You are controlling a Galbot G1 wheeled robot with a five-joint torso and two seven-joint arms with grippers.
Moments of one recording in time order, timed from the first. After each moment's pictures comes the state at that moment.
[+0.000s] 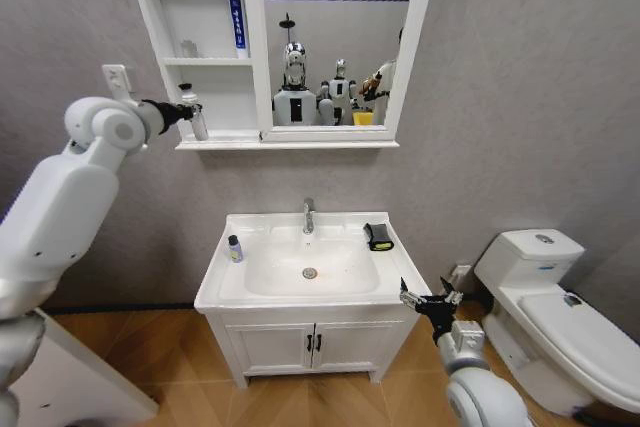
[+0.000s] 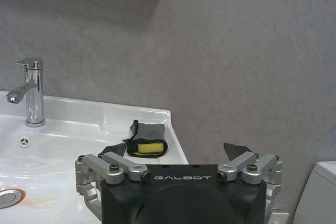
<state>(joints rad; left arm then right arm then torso) -0.17 -0.82 0.04 -1.43 -1.11 0.72 -0.30 -1.63 1.25 0.64 2.24 0.20 -0.32 0.22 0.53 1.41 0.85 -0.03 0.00</state>
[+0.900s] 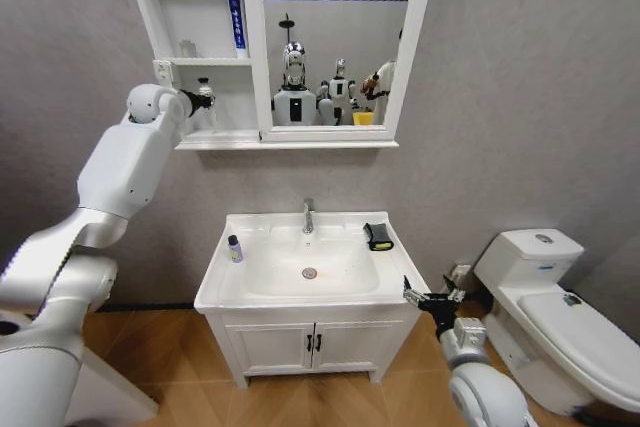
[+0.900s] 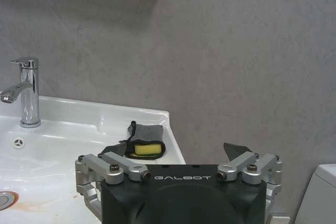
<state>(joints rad) -0.28 -1.02 0.07 -1.00 -0.80 0.63 -0.10 -1.60 1.23 0.64 2.19 0.22 -0.29 0.22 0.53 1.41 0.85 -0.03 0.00</state>
